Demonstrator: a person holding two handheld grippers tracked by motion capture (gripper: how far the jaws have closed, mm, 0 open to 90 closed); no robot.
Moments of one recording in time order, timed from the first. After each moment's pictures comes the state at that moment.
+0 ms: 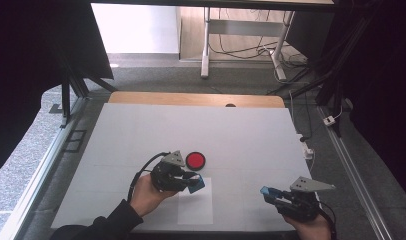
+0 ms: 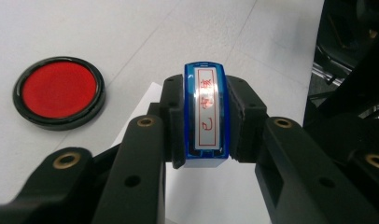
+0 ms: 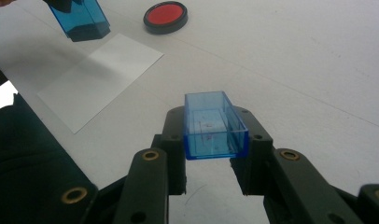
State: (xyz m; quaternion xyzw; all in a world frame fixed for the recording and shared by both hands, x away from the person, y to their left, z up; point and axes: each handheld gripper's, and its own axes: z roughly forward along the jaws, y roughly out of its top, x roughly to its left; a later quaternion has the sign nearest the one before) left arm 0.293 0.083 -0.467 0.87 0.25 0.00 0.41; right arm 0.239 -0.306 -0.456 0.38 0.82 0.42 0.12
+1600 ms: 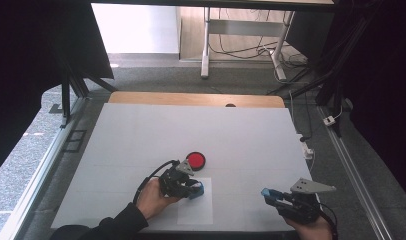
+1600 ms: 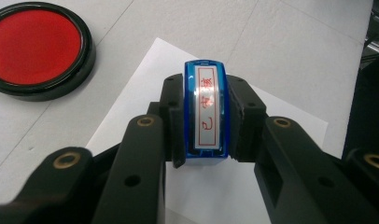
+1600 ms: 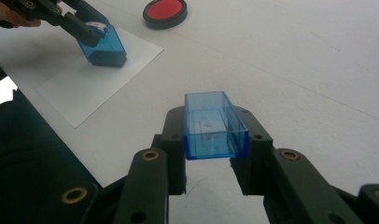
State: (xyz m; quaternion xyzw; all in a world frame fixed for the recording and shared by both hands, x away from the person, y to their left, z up) left arm 0.295 0.064 -0.497 0.91 0.25 0.01 0.34; right arm 0.235 -0.308 -0.456 0.38 0.82 0.41 0.12
